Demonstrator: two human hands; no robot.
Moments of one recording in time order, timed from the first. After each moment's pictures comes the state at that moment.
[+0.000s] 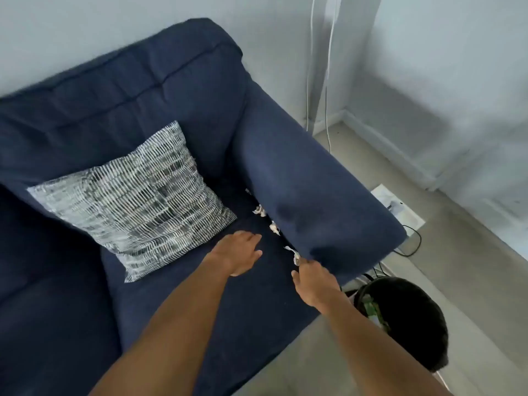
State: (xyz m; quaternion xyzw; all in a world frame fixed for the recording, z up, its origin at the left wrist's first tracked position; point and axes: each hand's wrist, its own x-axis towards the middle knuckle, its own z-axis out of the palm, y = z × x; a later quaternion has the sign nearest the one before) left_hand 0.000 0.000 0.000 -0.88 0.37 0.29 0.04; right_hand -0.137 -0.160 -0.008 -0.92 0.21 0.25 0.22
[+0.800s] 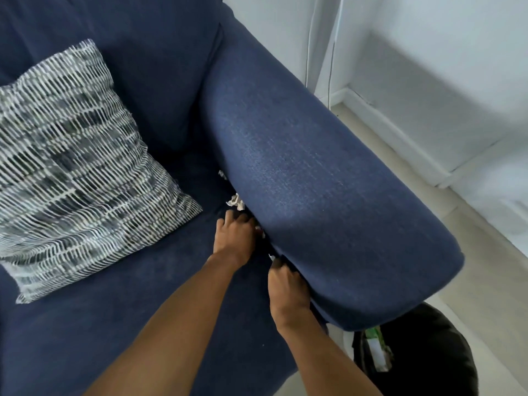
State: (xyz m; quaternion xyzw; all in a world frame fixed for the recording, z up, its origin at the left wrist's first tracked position) left_hand 0.047 -0.090 -0.174 -0.95 0.26 0.15 -0.03; right_hand -0.075 -0.157 -0.173 -0.96 0.23 0.14 0.08
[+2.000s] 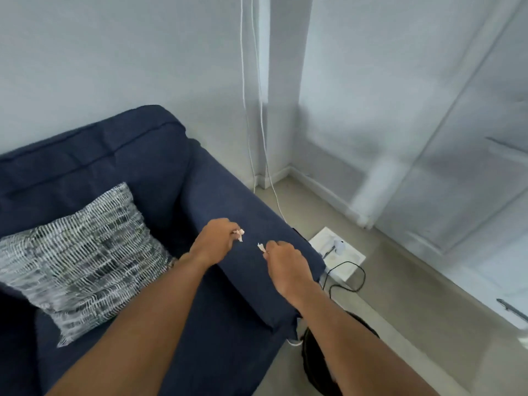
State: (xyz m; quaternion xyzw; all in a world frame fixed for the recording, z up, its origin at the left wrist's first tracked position) left_hand -0.015 -0.129 0.113 -0.90 0.37 0.08 -0.21; right_hand -0.172 -0.260 0.133 -0.96 0.18 -0.01 0.19
